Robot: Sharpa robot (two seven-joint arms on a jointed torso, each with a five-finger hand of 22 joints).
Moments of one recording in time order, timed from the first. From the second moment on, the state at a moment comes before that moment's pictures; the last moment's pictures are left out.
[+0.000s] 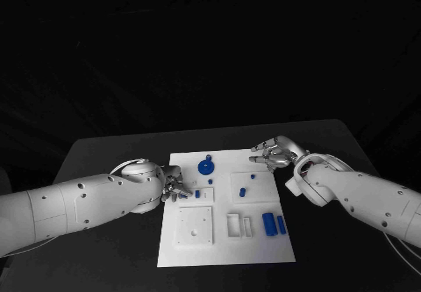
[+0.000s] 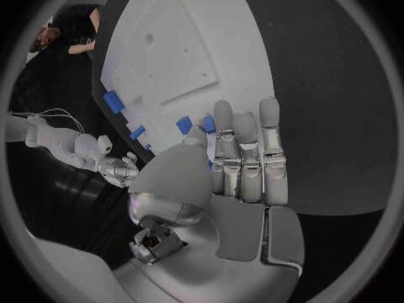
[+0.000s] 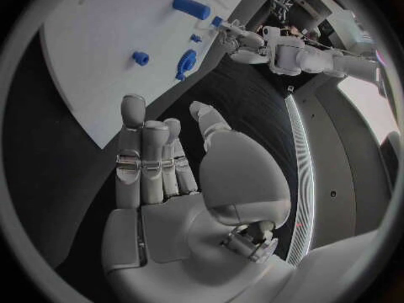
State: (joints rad) left arm 1.28 -0.66 -0.22 1.36 -1.25 -0.03 -0.48; left_hand 1.28 0.17 -0.13 0.04 0.22 1.04 -0.01 0.51 0.75 1.38 -0.06 0.58 0.41 1.26 -0.10 1.06 0.57 0.02 1.28 -0.12 0.20 1.31; right arm 1.05 -0.74 0.14 1.26 -1.03 -0.37 0.04; right_hand 1.24 -0.07 0.04 -0.06 0.56 1.00 0.12 0.06 0.06 1.11 0.01 0.91 0.89 1.38 -0.06 0.91 1.03 0.10 1.47 -0.07 0.21 1.31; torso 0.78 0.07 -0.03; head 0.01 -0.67
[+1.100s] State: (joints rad) left arm 1.30 -0.64 -0.22 1.34 -1.24 0.06 -0.49; left_hand 1.31 0.24 -0.18 -0.01 0.05 1.00 0.01 0.50 0.80 1.34 -0.05 0.58 0.42 1.22 -0.09 1.06 0.56 0.02 1.27 -0.11 0.17 1.31; right arm 1.04 -0.74 0.14 1.26 -1.03 -0.36 0.04; right_hand 1.24 -0.07 0.04 -0.06 0.56 1.00 0.12 0.06 0.06 1.11 0.01 0.91 0.89 1.38 -0.06 0.91 1.03 0.10 1.47 -0.07 0.21 1.31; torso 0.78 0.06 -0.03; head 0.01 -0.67
